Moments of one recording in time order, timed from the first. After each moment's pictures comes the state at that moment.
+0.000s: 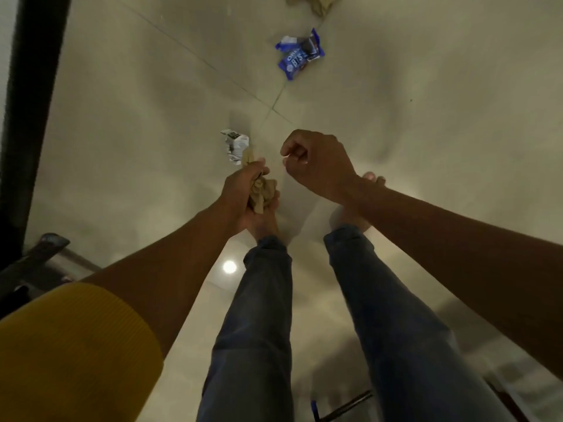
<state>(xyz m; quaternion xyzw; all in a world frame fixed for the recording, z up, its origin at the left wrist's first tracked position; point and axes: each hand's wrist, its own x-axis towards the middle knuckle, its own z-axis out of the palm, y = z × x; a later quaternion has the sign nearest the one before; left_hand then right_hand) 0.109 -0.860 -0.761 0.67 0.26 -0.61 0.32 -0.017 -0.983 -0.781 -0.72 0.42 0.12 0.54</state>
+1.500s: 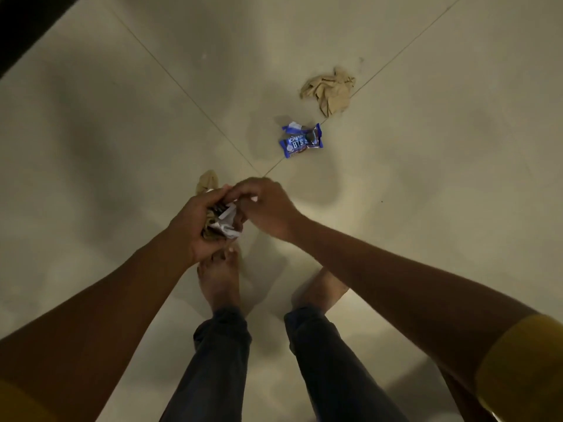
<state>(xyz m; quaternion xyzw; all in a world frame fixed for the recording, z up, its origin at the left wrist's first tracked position) 0.196 -0.869 -0.823 0.47 0.37 -0.63 0.49 0.095 -0.987 -0.837 -0.70 0.36 0.16 0.59</state>
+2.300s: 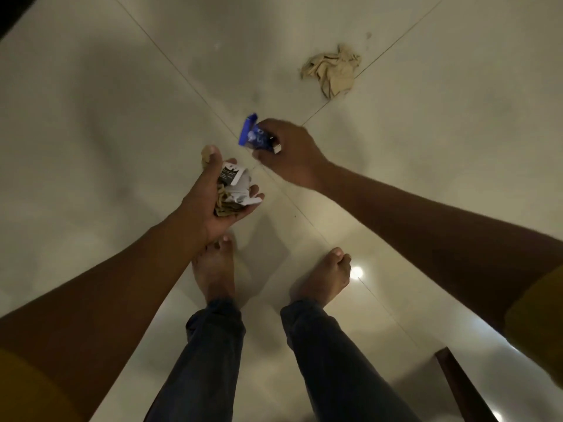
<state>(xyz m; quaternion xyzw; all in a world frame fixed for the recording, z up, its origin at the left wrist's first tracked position) 0.170 -0.897 -0.842 0.48 0.38 -0.58 0.54 0.093 -1.070 -0.871 -0.84 0.26 0.13 0.45</state>
